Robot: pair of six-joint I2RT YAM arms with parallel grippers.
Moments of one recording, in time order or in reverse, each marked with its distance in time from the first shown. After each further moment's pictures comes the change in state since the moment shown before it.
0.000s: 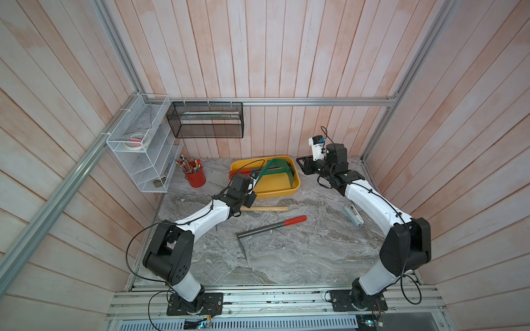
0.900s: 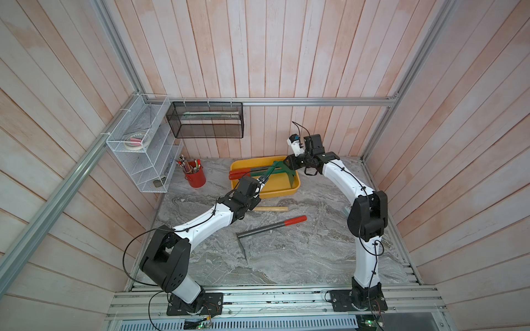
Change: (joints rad) left arm -0.092 -0.050 0.000 -0.021 -0.137 0.151; right arm 0.035 0.424 0.525 -0.347 -0.033 -0.216
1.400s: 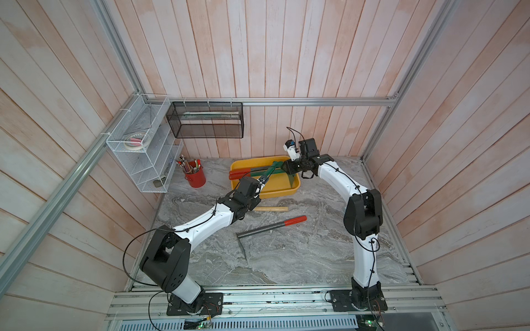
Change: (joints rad) left arm -0.005 -0.001 0.000 -0.003 -0.014 0.004; right arm 0.016 0.055 0.000 -0.032 0.034 -0.009
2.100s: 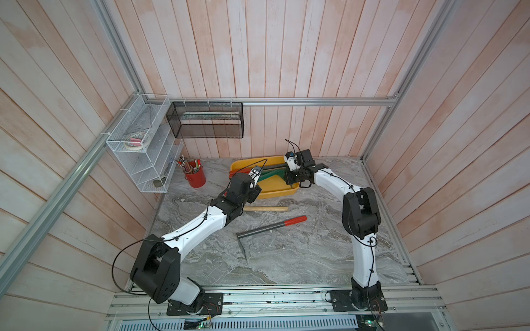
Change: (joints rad) left arm 0.043 -0.120 -0.035 0.177 0.045 -0.100; right arm 0.010 0.007 -0.206 0.116 0.035 0.174
